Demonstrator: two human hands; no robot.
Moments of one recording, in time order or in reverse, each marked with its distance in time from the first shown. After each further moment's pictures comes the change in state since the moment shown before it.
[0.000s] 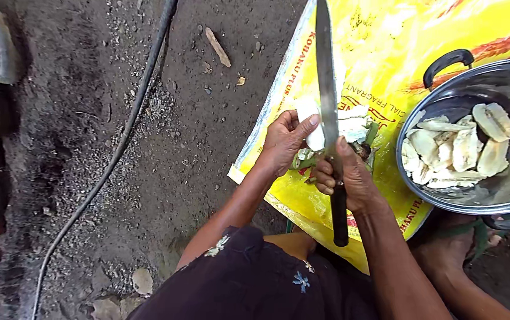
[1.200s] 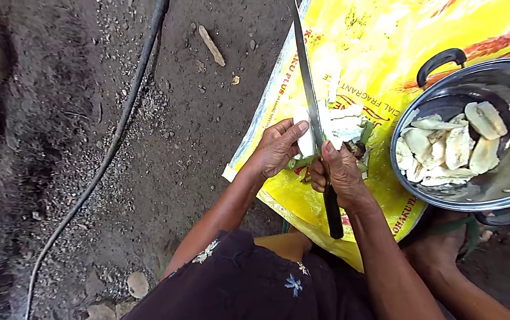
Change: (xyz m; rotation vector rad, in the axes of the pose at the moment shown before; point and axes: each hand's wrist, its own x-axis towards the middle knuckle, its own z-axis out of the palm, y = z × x) left_hand 0.002 -0.012 -0.016 -0.129 -0.212 -0.078; right_hand 0.004 0.009 -0.004 -0.202 0.112 -0.108
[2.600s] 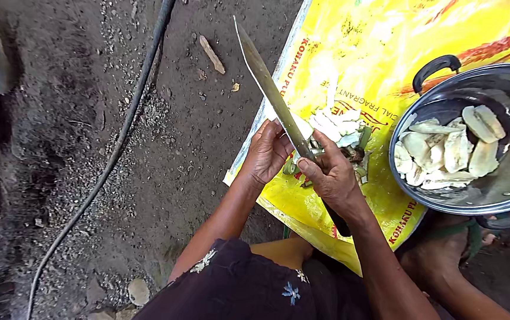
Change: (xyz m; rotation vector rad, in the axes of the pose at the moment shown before) left_hand -0.001 0.003 -0.005 -0.384 0.073 0.140; right_hand -0.006 -0.008 0.019 -0.717 0.145 -0.204
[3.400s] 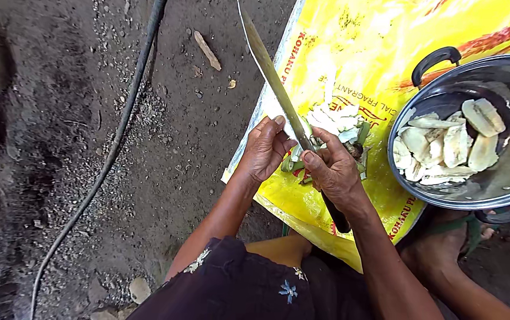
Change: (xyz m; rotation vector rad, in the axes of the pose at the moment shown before) left_hand 0.001 0.000 -0.002 0.123 -0.047 0.008; right_hand 0.002 0.008 -0.004 0.201 -0.011 0.000
